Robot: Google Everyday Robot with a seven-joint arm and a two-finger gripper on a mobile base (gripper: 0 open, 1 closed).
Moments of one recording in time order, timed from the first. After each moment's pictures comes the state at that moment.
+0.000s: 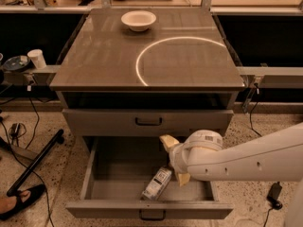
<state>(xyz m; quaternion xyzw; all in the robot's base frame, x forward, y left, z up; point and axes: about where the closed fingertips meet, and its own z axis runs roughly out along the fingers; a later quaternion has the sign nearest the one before) 0.520 -0.079 0.531 -0.81 0.52 -0.11 0.23</state>
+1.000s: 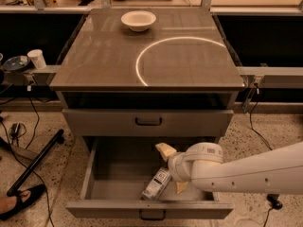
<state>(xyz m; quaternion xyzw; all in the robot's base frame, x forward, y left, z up) 0.505 -0.064 0.497 -0.82 0.49 -0.09 0.27</state>
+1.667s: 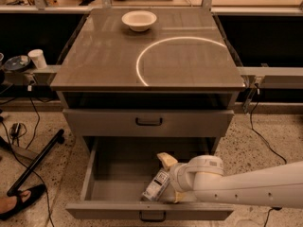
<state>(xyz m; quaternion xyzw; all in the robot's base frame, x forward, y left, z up) 0.489 -0.065 0.449 -0.80 0.52 -0.06 0.29</state>
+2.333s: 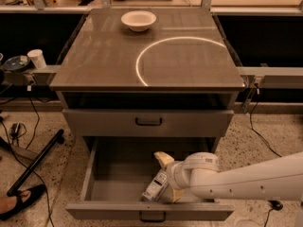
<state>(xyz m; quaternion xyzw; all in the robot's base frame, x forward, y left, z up) 0.497 -0.055 0.444 -0.81 0.51 -0.05 0.29</state>
